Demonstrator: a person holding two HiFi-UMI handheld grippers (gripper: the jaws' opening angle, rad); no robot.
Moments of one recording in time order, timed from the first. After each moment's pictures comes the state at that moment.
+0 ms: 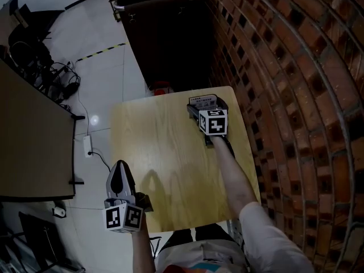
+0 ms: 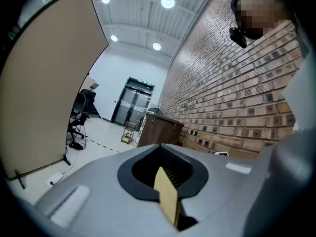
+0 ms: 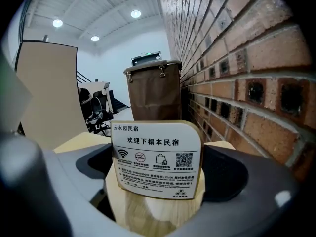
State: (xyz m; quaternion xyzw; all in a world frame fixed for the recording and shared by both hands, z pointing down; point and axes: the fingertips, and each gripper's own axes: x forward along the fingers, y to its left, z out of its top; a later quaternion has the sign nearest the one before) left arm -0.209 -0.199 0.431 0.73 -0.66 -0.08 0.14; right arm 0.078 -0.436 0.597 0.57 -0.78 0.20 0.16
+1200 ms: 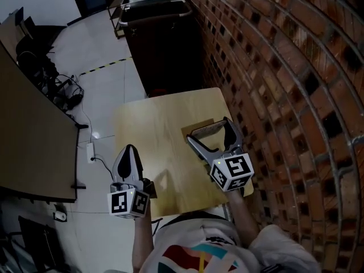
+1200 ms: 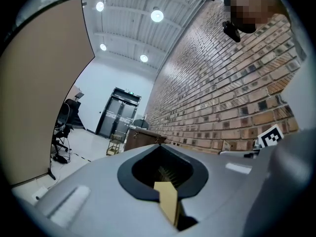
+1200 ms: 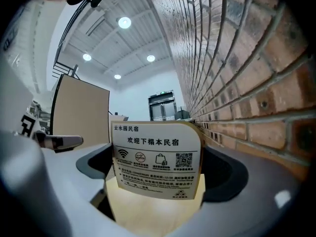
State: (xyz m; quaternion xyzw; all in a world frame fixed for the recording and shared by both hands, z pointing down) left arm -0.162 -0.145 0.355 0.78 -0.61 -0.12 0.07; right arm 0.065 -0.184 0.371 0.53 -0.85 0.06 -0.01
